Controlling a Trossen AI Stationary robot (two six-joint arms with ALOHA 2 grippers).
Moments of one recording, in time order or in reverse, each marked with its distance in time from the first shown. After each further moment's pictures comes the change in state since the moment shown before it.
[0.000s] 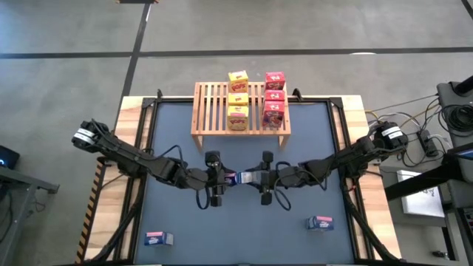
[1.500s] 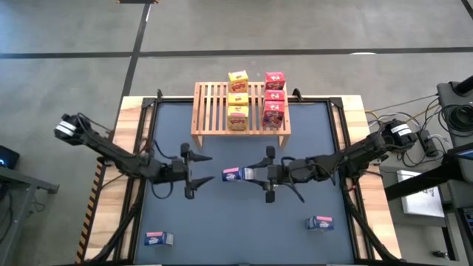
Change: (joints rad) left arm -0.066 -0.363 -0.533 0.732 -0.110 0.129; right arm -0.001 -0.106 0.001 0.055 -0.072 0.028
